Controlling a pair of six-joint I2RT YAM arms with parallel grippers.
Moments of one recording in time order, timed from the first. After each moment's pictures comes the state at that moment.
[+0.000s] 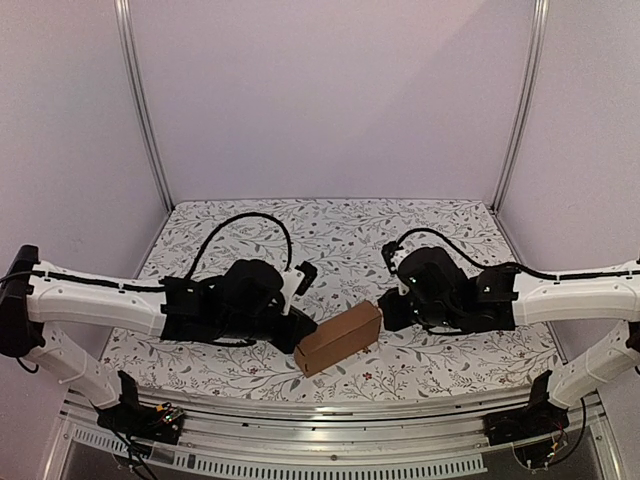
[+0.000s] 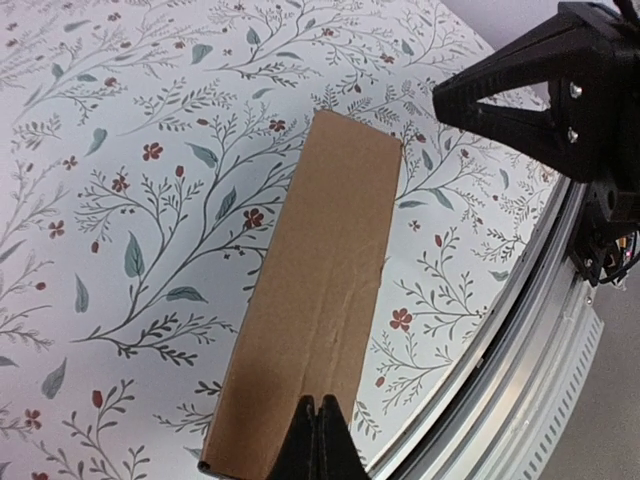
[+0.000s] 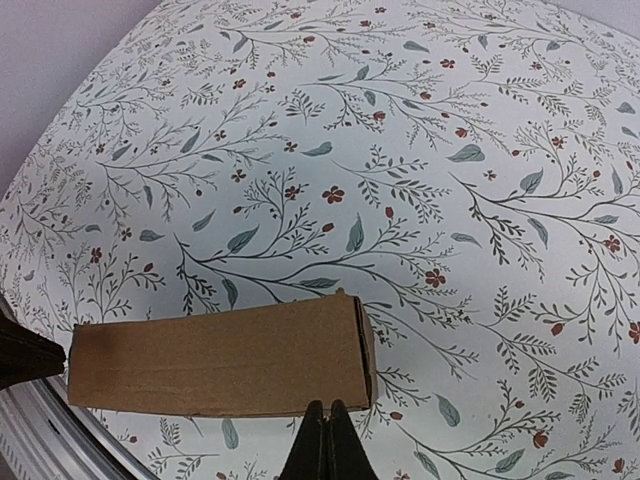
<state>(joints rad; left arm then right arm) -1.15 1.43 0.84 -0.13 -0.11 -0.49 1.07 1.39 0.87 -0.25 0.34 0.57</state>
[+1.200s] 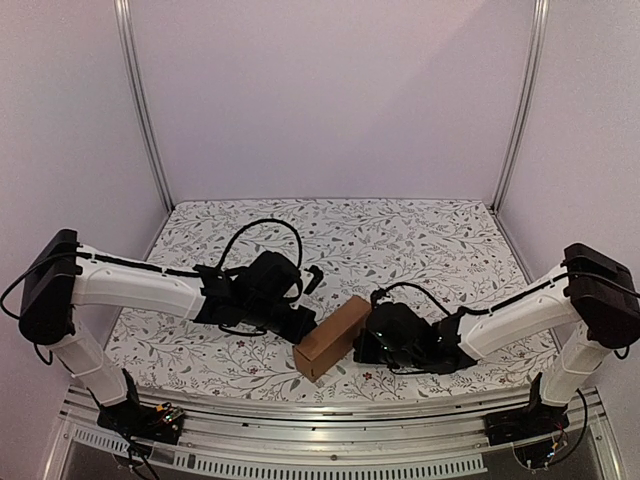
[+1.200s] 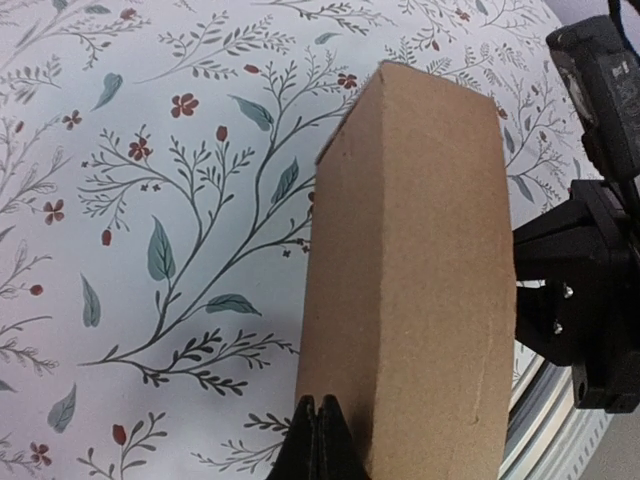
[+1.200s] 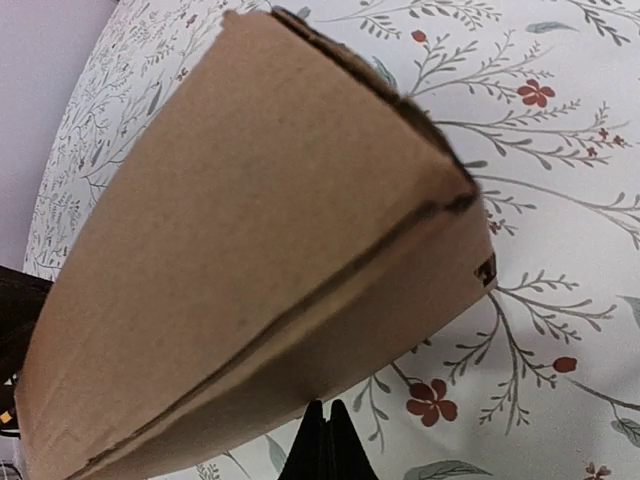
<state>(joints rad) -1.02 1.62 0.94 -0.18 0.00 -0.45 1.18 1.68 0.71 0.17 0.32 1.06</state>
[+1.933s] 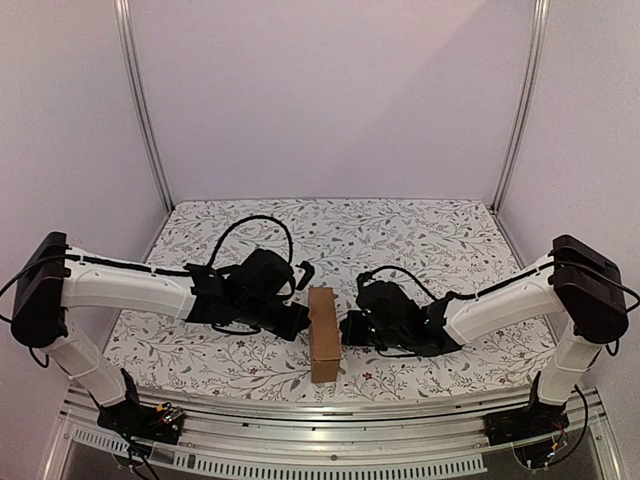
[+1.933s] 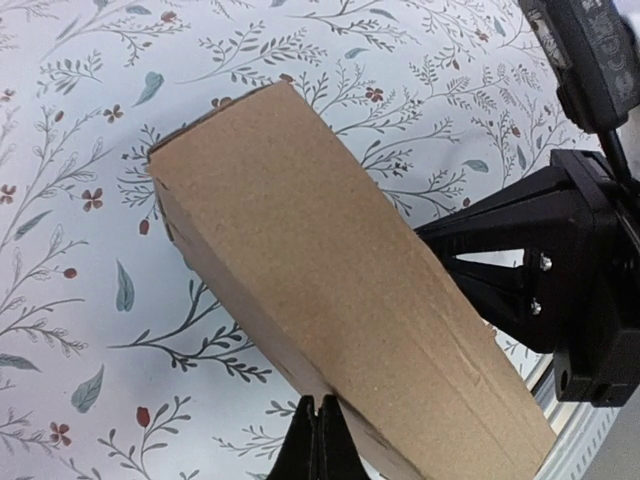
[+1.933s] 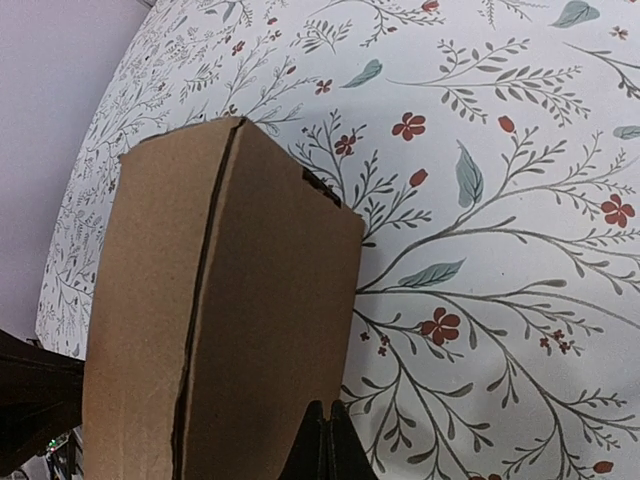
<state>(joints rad) -1.01 1.57 0.91 -0.20 -0.03 -0.48 1.11 1.76 0.85 0.20 0.25 0.96</state>
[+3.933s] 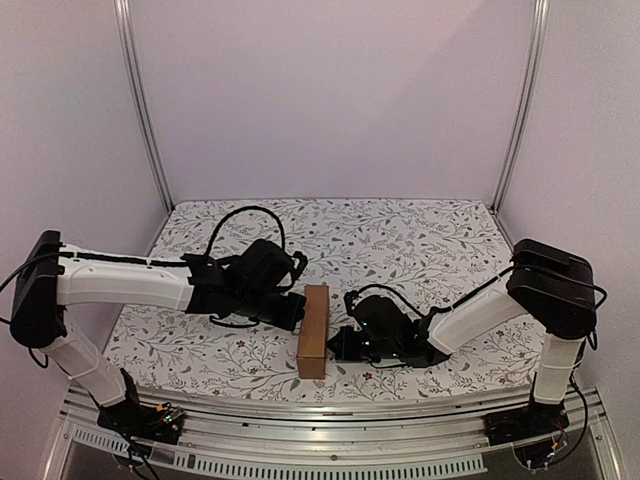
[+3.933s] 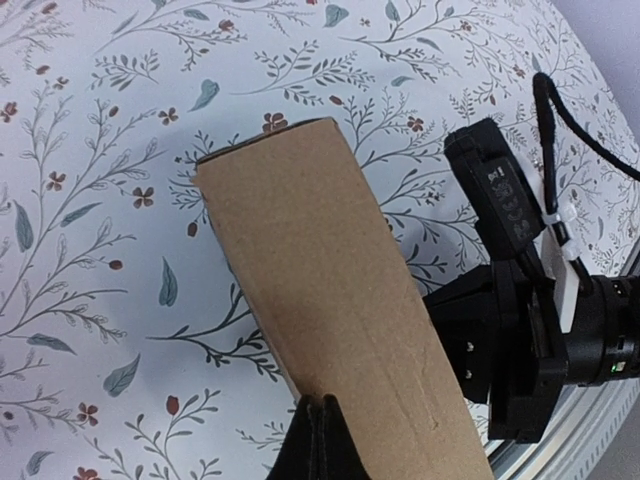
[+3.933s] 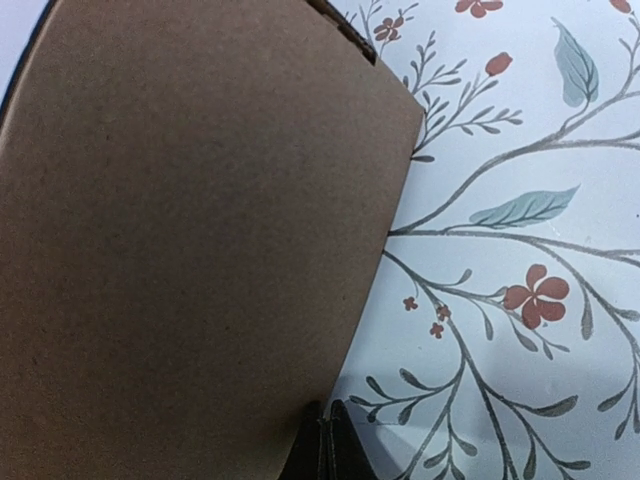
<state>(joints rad) -1.00 1.57 0.98 -0.30 -0.10 -0.55 1.10 1.92 0.81 0.43 0.04 0.96</state>
